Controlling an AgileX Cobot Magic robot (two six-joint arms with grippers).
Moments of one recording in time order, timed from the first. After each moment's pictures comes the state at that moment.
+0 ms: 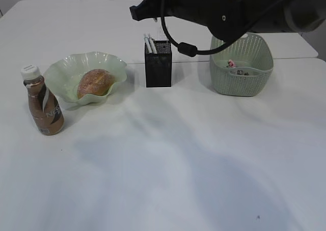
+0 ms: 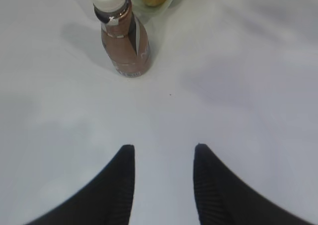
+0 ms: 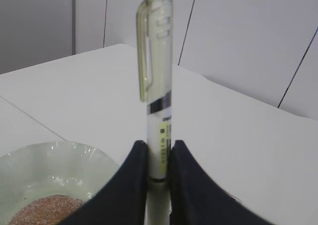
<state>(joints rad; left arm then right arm) -0.38 1.04 -0.88 0.16 0.82 -0.22 0.44 1.97 -1.53 -0.09 -0.22 -0.13</state>
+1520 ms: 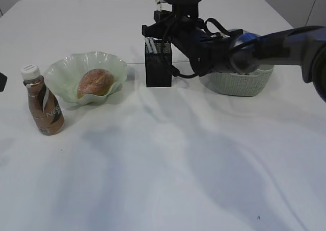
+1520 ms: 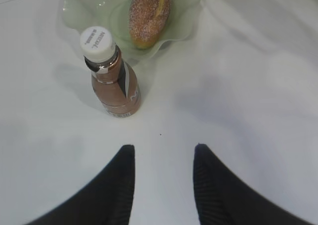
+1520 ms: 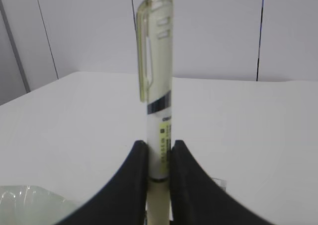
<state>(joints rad) -0.38 1.09 -0.88 0.15 0.67 -0.22 0.37 2.39 -1.80 0.10 -0.49 -0.04</state>
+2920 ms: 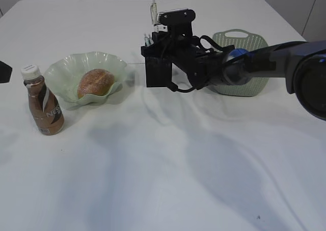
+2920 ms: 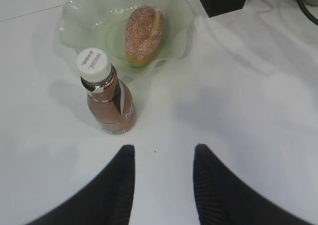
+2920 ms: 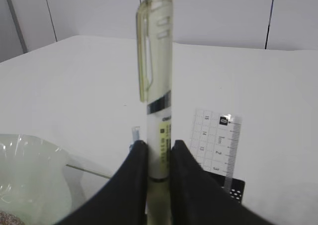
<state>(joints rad) -0.38 1.09 -0.88 0.14 0.61 -0.22 0.37 2.47 -1.83 0.06 -0.45 -0.04</state>
